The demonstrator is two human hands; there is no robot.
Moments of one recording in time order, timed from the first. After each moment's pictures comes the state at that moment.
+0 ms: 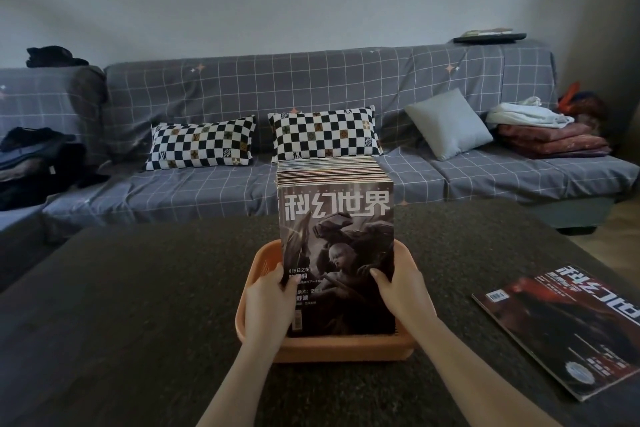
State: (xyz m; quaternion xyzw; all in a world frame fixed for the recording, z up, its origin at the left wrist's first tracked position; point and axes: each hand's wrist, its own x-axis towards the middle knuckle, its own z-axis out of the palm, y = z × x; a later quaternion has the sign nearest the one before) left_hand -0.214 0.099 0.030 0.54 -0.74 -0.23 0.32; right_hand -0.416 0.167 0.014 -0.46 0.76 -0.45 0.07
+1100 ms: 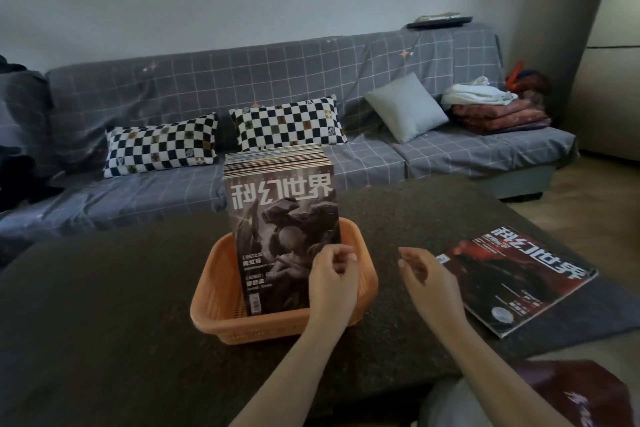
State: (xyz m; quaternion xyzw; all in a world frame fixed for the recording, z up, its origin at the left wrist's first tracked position) left_hand -0.329 0.196 0.037 0.41 -0.71 -0.41 0.39; right_hand -0.455 0.287 0.023 -0.37 0.77 -0.51 0.08
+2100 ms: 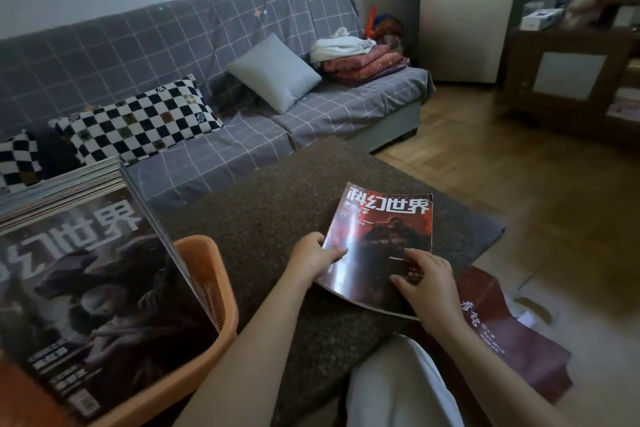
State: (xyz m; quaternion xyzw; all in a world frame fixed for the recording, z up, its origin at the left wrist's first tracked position) left_hand -0.536 0.209 -0.010 0.37 -0.84 -0.40 0.00; right_hand -0.583 0.398 -0.058 -0.17 0.88 -0.45 0.02
